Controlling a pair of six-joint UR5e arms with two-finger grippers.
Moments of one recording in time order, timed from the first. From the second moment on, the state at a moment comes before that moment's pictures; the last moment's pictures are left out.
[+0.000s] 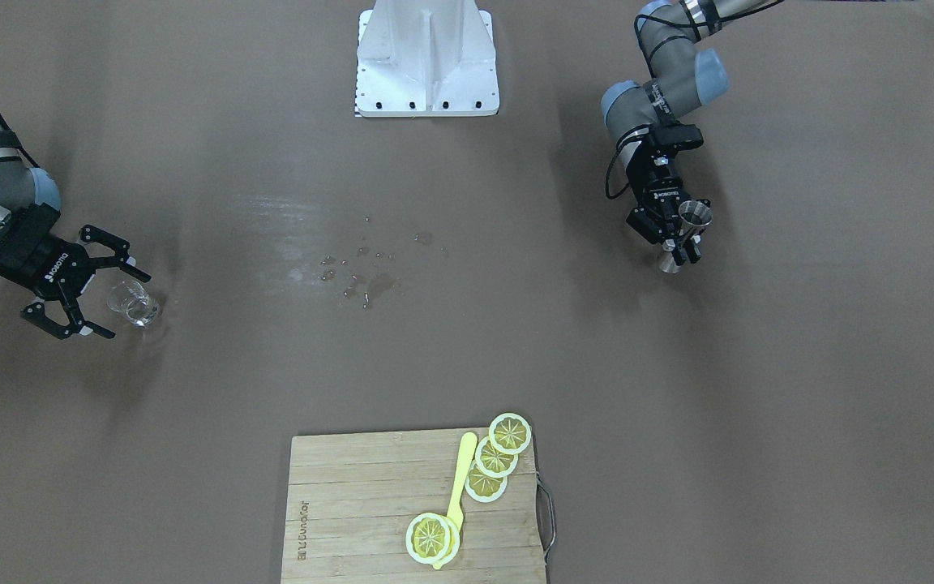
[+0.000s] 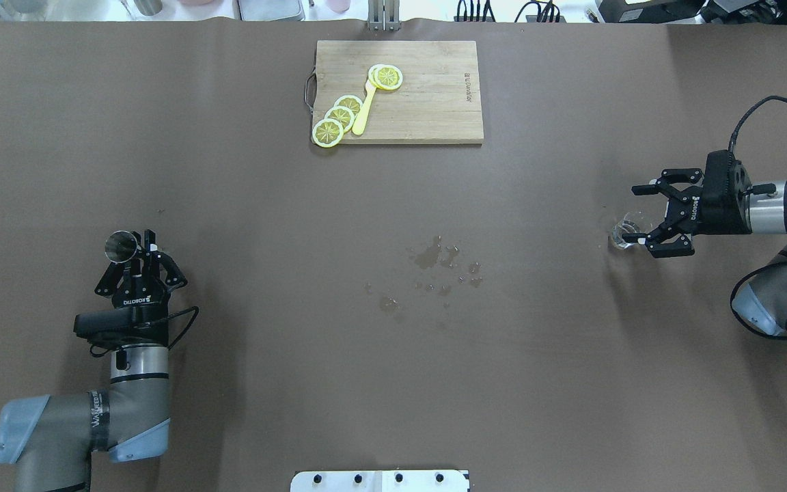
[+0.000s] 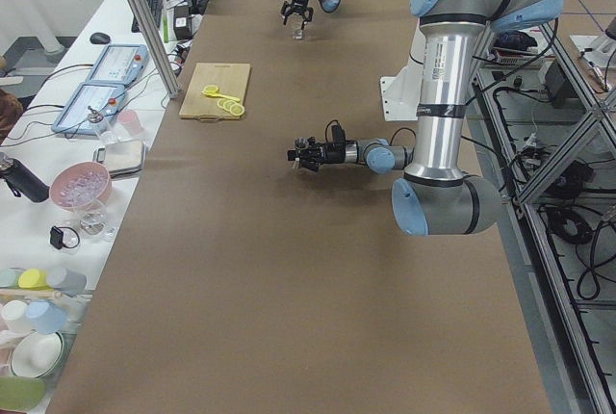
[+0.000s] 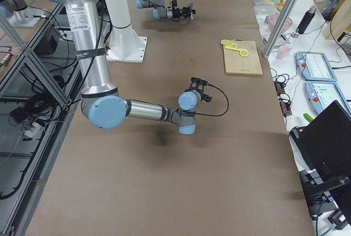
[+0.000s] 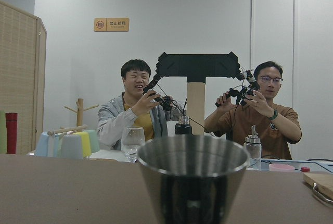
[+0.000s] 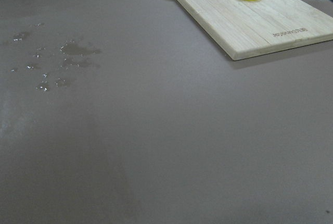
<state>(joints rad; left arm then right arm) -0.15 -1.68 -1.64 -1.56 -0.09 -2.22 0.91 -1.38 1.15 0.21 2.20 0.20</state>
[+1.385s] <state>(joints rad) -0.11 -1.65 -1.65 -1.56 -0.10 -2.22 1.04 -1.30 1.17 -0.17 2.20 0.21</state>
